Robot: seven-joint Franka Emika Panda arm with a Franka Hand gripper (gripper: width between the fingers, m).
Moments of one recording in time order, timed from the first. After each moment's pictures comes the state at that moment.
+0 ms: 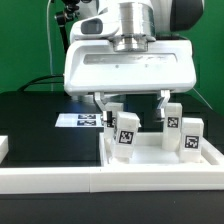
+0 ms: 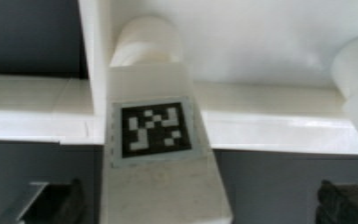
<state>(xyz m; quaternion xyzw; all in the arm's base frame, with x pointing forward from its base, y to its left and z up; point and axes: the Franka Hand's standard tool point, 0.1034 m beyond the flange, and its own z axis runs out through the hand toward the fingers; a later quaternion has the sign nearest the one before) 0.624 0.009 0.089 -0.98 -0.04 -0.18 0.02</state>
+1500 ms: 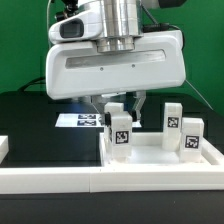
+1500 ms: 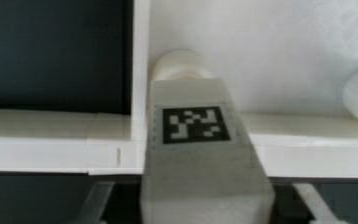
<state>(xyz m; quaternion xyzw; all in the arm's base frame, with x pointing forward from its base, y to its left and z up) 0.630 -0.012 0.090 -1.00 -0.05 -0.07 0.04</state>
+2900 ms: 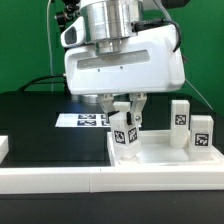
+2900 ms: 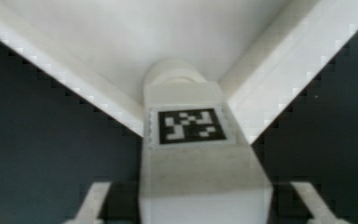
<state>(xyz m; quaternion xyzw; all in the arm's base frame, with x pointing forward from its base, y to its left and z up) 0.627 -0.005 0.088 -0.88 0.46 -0.04 0.08</state>
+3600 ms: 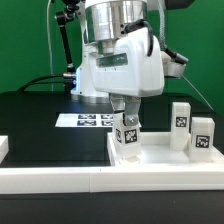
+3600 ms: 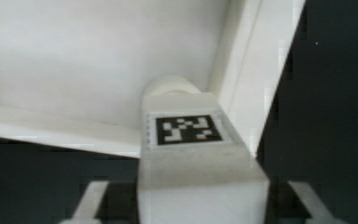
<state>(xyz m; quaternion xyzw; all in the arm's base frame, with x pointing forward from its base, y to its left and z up) 0.625 -0.002 0.088 -0.77 0.63 -0.03 0.08</state>
